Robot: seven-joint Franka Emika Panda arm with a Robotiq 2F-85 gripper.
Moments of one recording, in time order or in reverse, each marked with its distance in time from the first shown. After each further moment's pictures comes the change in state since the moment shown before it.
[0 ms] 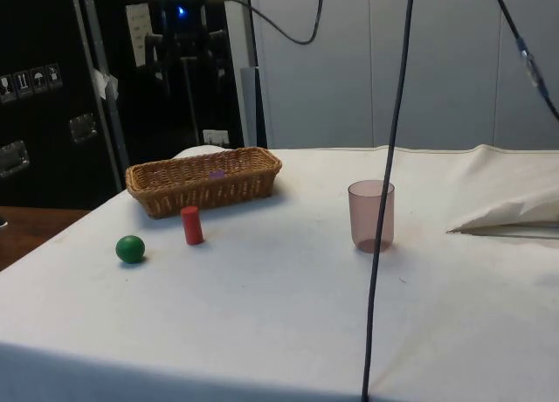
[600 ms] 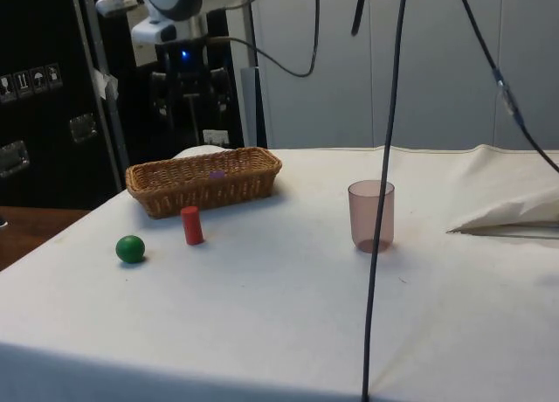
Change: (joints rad) arm -0.016 0.110 0.018 -0.002 0.006 0.115 -0.001
